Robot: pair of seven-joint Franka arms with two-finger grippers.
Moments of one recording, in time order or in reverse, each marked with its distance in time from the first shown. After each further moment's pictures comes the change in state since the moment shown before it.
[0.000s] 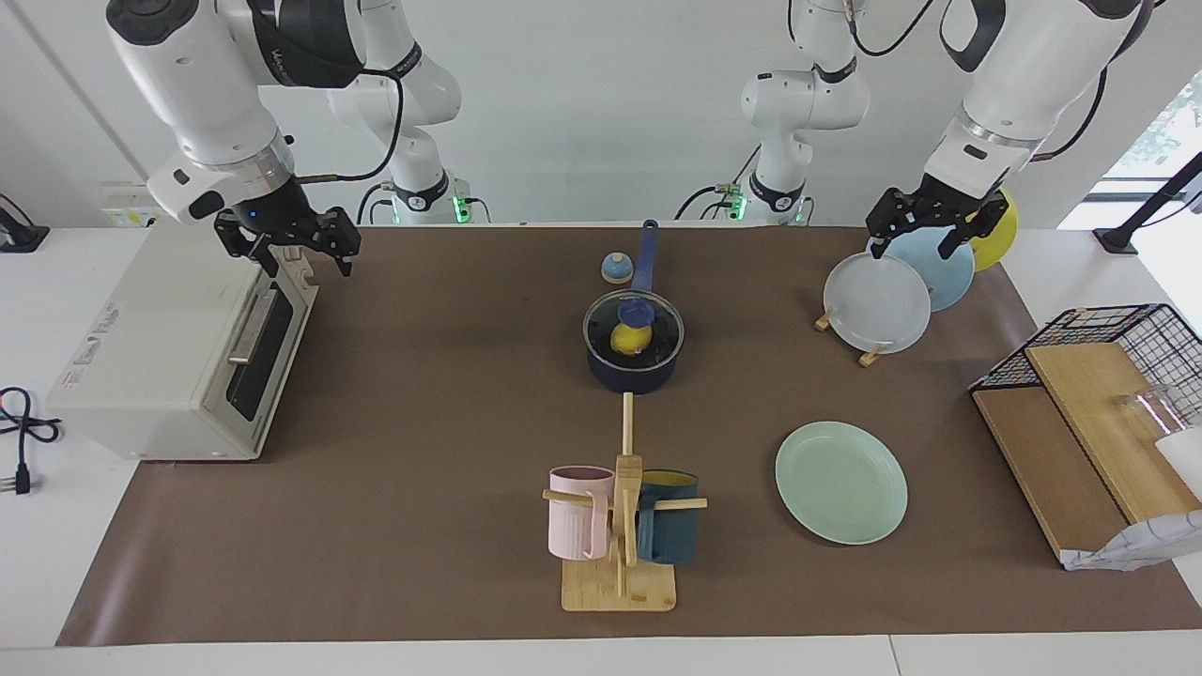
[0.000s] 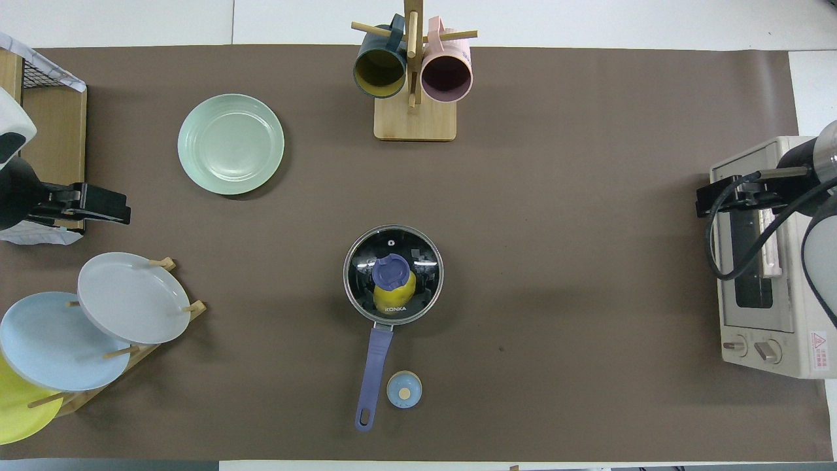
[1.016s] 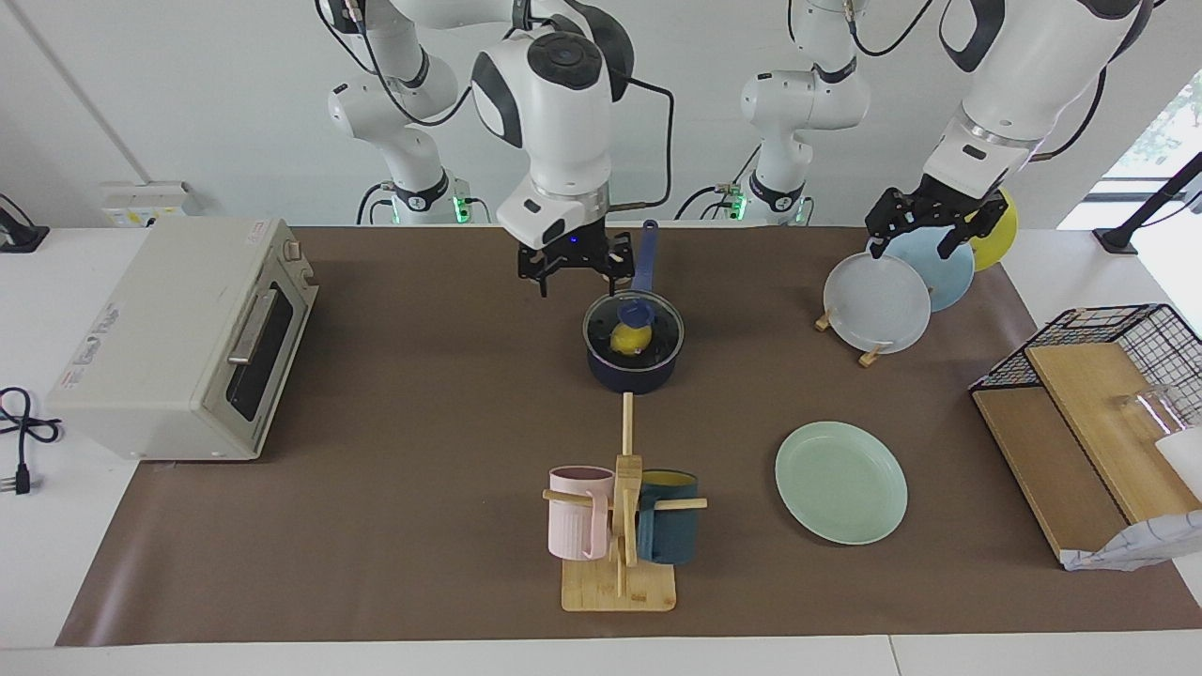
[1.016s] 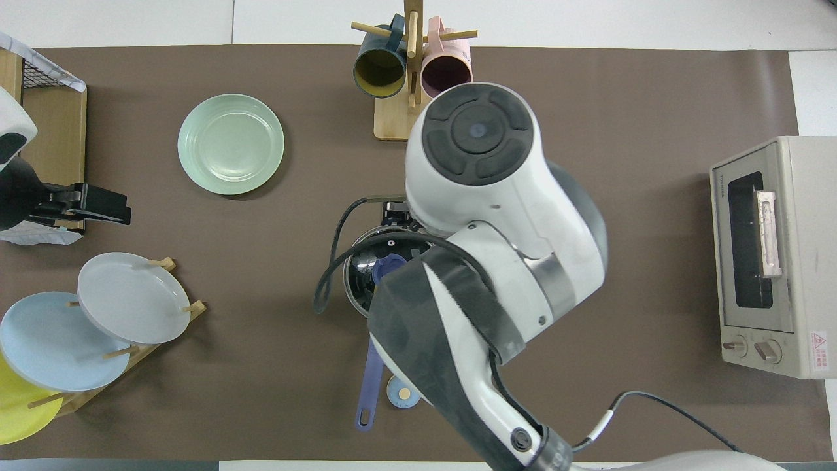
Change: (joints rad) left arm 0.000 0.000 -0.001 0.000 0.000 -0.002 0.000; right arm 0.551 0.348 0.031 0.269 0.039 0.135 0.621
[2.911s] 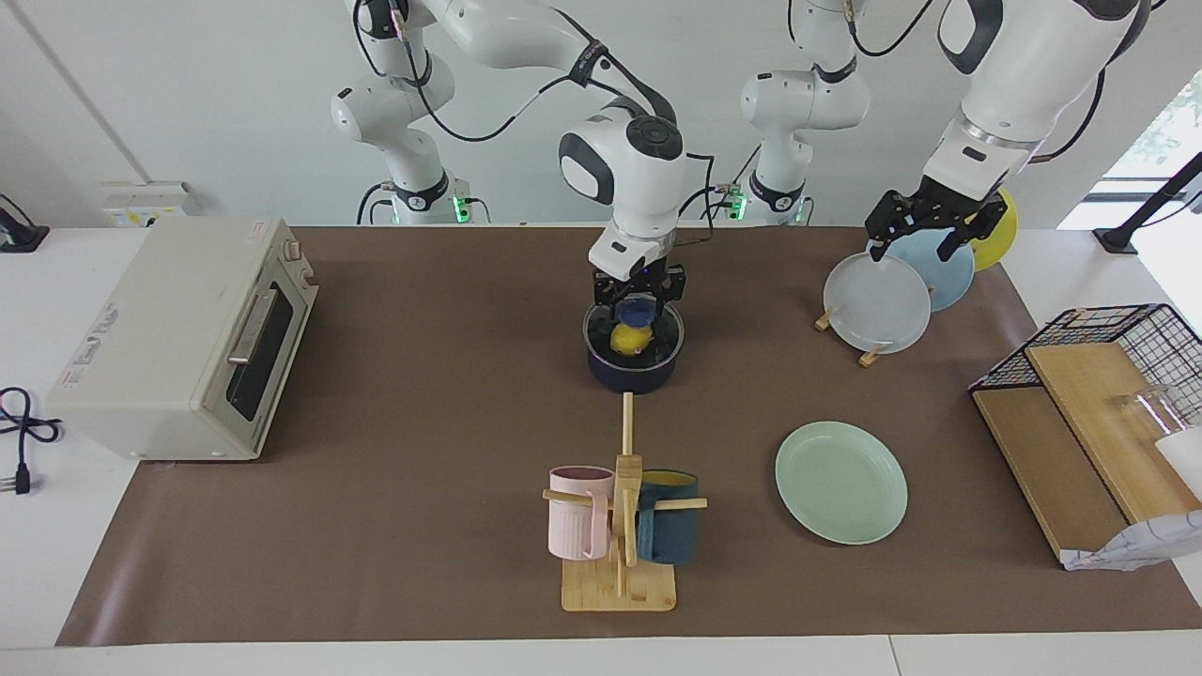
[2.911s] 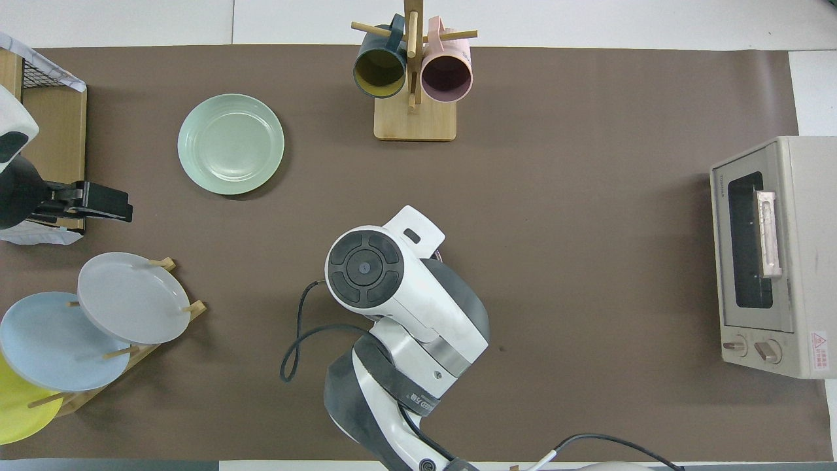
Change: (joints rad) left arm 0.000 -0.002 -0.001 -0.009 0.000 0.020 -0.010; right arm 0.143 -0.008 -0.001 -0.308 -0.035 0.301 0.071
